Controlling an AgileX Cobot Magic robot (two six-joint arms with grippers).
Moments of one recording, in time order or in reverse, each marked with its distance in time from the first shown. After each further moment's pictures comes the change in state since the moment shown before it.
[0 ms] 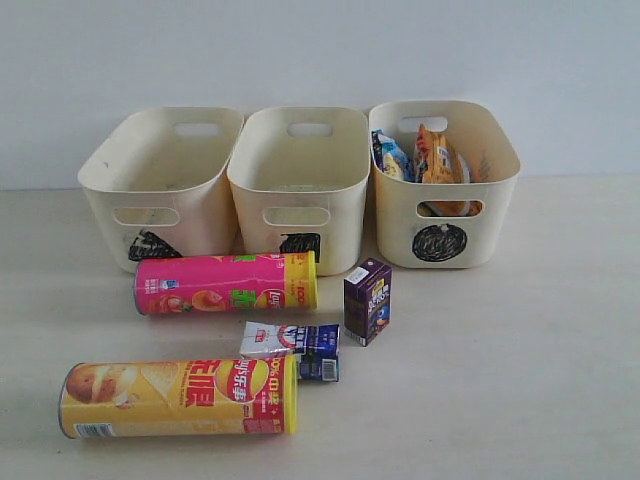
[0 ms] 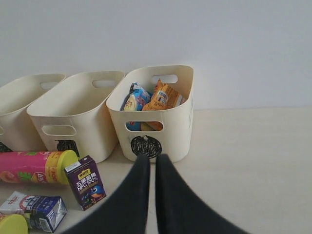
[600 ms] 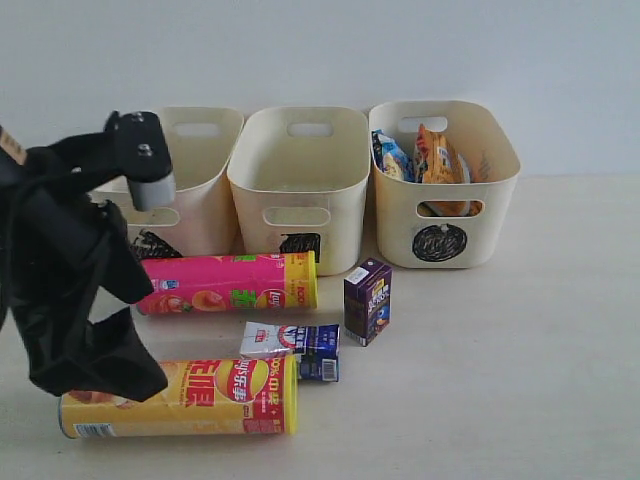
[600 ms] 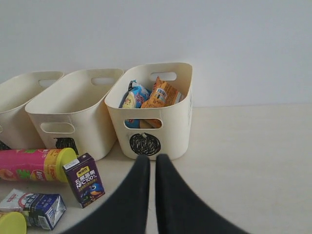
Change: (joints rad) left arm -0.383 0.429 -0.049 0.148 -0.116 0.304; right arm 0.000 0.000 0.000 0.000 0.010 0.000
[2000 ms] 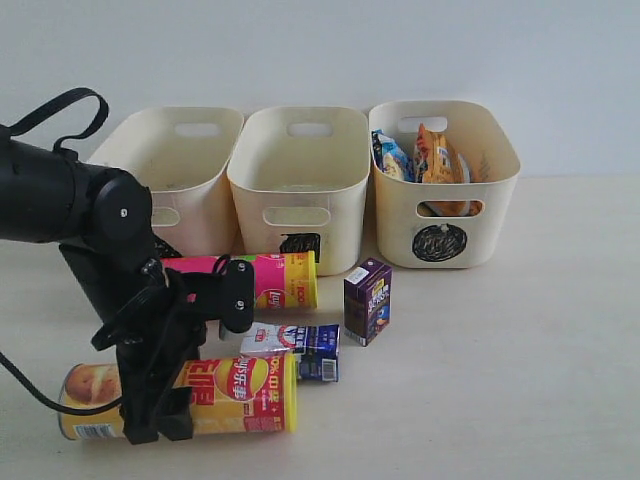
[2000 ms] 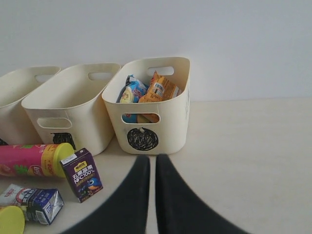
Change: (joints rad) left arm -0.007 0.479 -0.002 0.155 -0.292 0.229; right arm 0.000 0.000 0.000 0.000 0.021 0.002
